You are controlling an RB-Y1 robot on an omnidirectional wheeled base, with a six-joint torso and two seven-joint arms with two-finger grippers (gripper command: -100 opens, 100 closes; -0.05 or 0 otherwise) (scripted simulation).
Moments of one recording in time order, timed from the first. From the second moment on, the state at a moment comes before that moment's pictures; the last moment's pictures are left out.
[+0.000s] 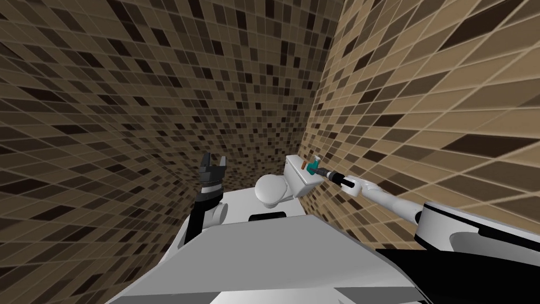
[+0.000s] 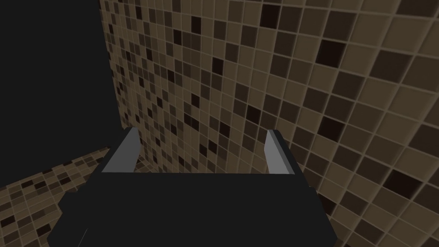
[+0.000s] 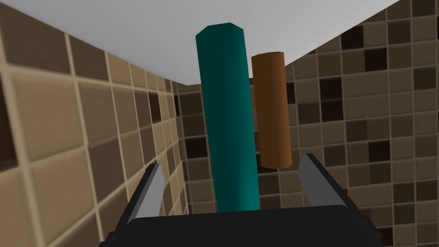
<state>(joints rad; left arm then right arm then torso) 0.45 0.03 -0.01 -2.27 -0.05 -0.52 0.13 -0.17 -1.24 0.62 -1.00 -0.17 -0.45 0.41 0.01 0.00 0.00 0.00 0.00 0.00</state>
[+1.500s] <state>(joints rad) 0.45 0.03 -0.01 -2.27 -0.05 -0.52 0.13 -0.13 -1.30 0.63 -0.82 -0.23 -0.71 0.42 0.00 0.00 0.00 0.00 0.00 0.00</state>
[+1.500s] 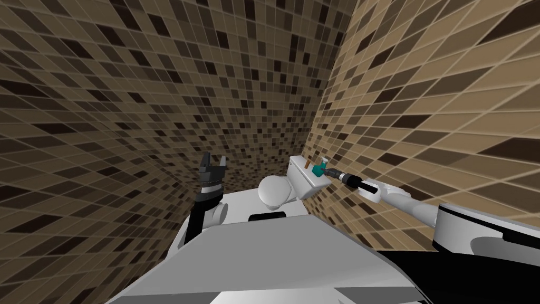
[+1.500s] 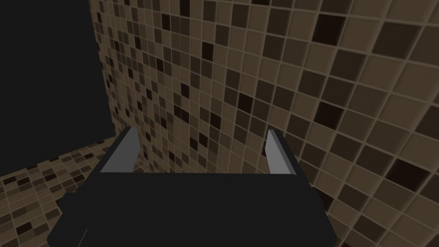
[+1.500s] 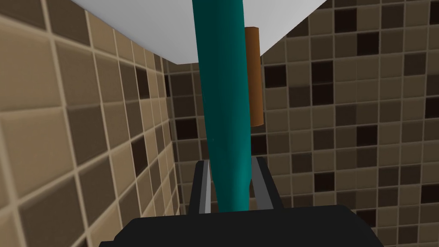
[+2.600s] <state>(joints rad) 0.45 0.03 -0.01 -2.27 -0.05 -0.52 0.13 -0.18 -1.23 0.62 -0.97 -0.17 -0.52 0.41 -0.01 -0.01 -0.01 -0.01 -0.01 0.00</state>
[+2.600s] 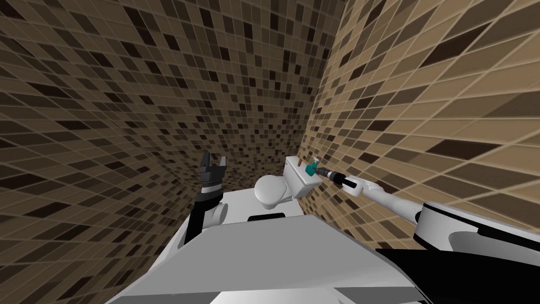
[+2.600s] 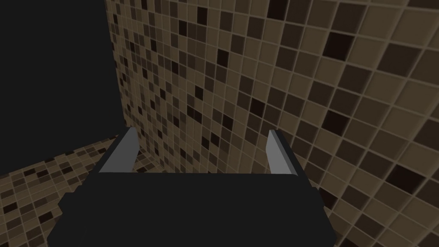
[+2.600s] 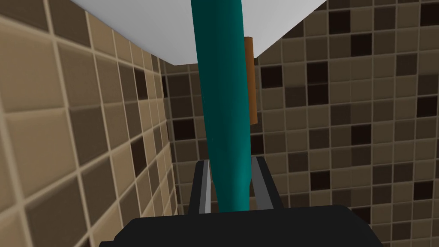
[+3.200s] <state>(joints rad) 0.45 0.03 -0.01 -2.27 -0.05 -0.52 0.13 -0.20 -1.18 0.61 -1.12 -0.11 -0.35 0.39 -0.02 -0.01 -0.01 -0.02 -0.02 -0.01</state>
